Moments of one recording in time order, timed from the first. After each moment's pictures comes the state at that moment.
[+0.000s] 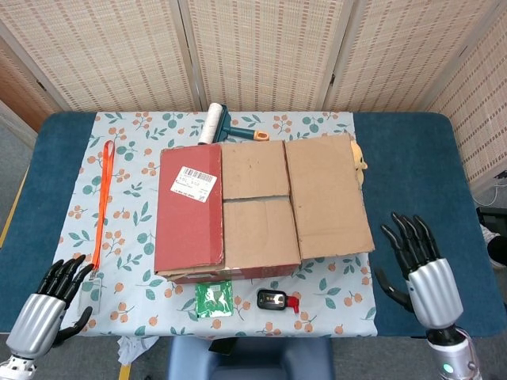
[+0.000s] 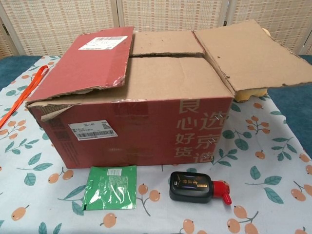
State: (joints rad) left arm -0.04 -1.12 0.09 -1.65 1.81 1.59 0.04; right arm 0.17 -1.20 -0.04 -1.80 -1.83 1.78 -0.15
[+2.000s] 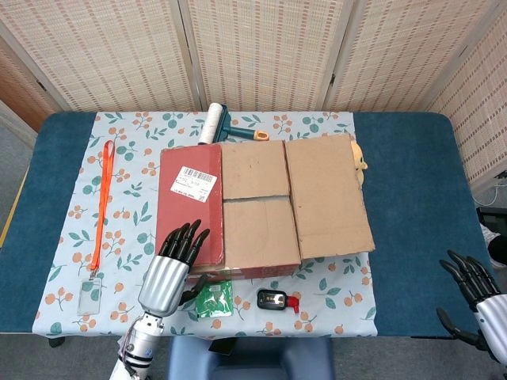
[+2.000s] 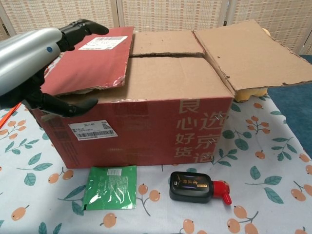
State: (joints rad) left arm -0.30 -1.70 -0.15 -1.98 1.53 1.35 0.82; right arm -0.02 -1.01 -0.14 -1.49 -1.80 1.76 0.41
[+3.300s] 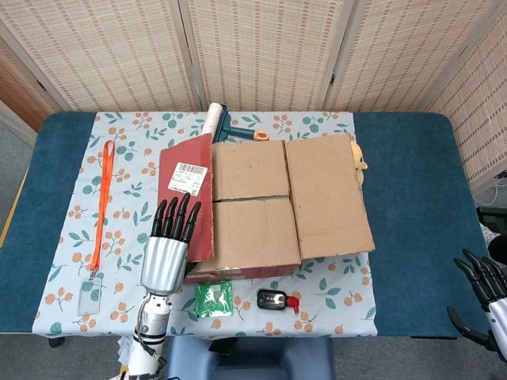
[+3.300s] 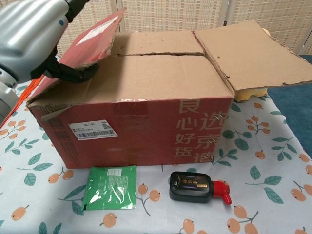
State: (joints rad) left arm -0.41 -1.84 -0.26 -1.76 1.59 1.50 0.98; right arm -0.06 -1.01 -0.10 -1.50 -1.77 1.76 0.39
